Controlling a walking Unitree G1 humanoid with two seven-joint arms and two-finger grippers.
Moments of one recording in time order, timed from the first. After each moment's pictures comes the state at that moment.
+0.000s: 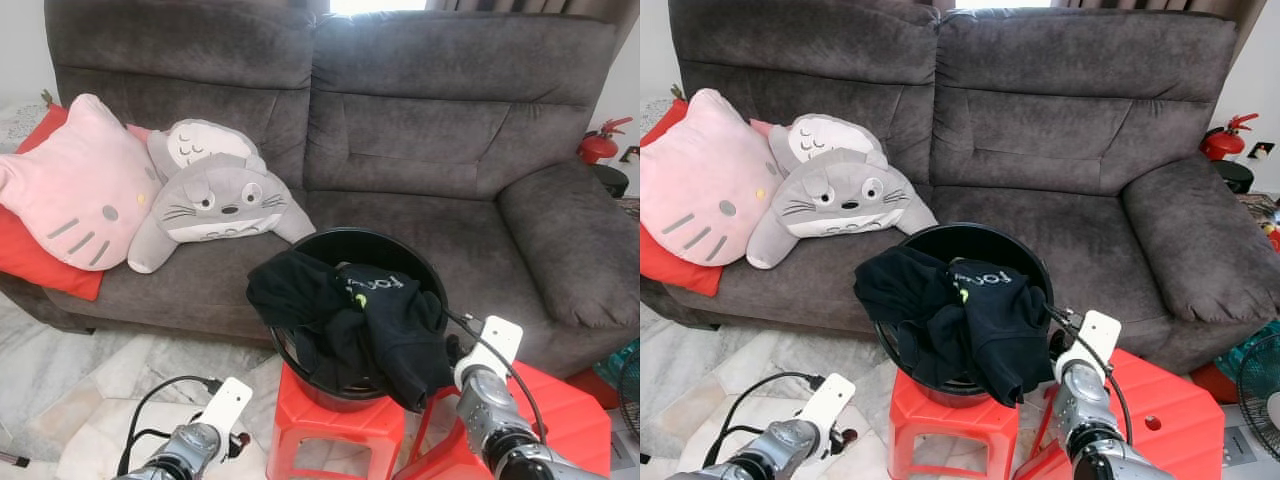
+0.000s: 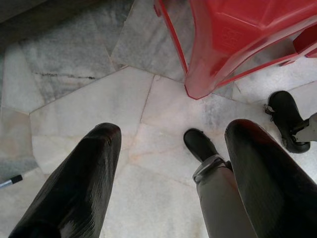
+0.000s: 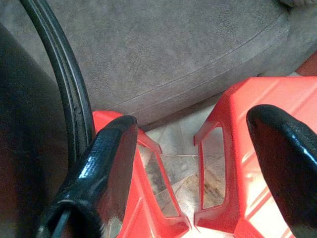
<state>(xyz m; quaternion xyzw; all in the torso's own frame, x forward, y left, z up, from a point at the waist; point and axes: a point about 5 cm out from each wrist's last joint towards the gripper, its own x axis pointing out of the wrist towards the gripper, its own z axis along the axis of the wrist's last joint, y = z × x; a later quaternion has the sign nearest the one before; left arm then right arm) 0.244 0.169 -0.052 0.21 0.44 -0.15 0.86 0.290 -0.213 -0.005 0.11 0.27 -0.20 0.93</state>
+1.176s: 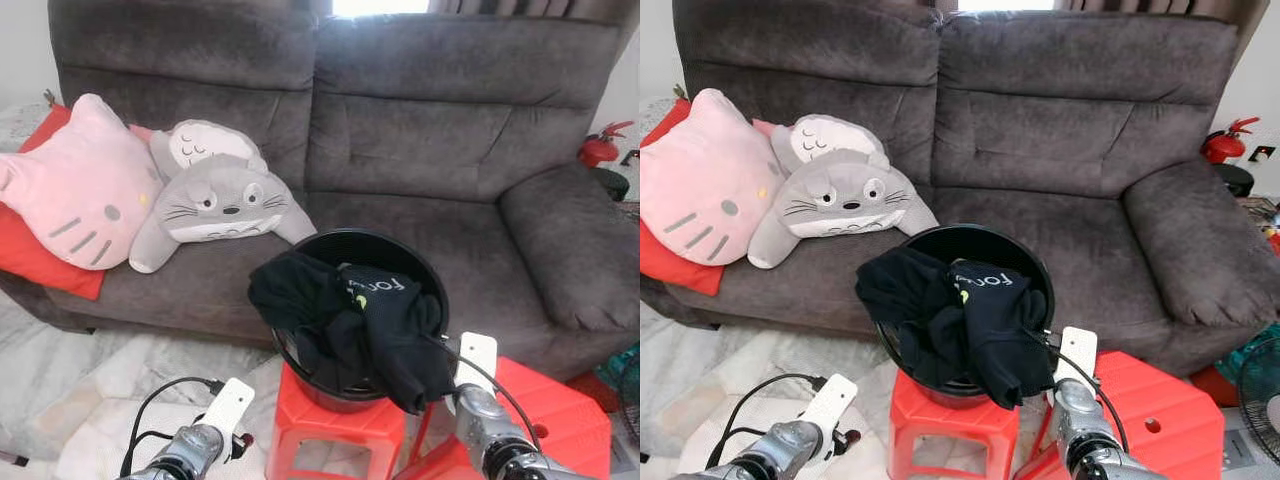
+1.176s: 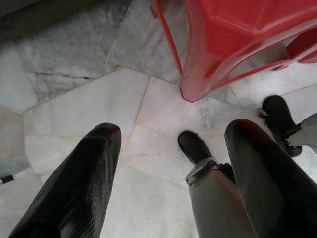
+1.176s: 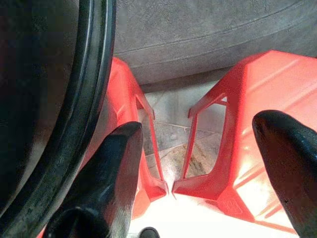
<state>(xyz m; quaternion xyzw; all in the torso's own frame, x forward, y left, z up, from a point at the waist) 0.240 0.166 -0.055 0.19 0.45 -0.15 0.86 0.270 -0.202 -0.028 0.02 0.36 -0.14 0.92</state>
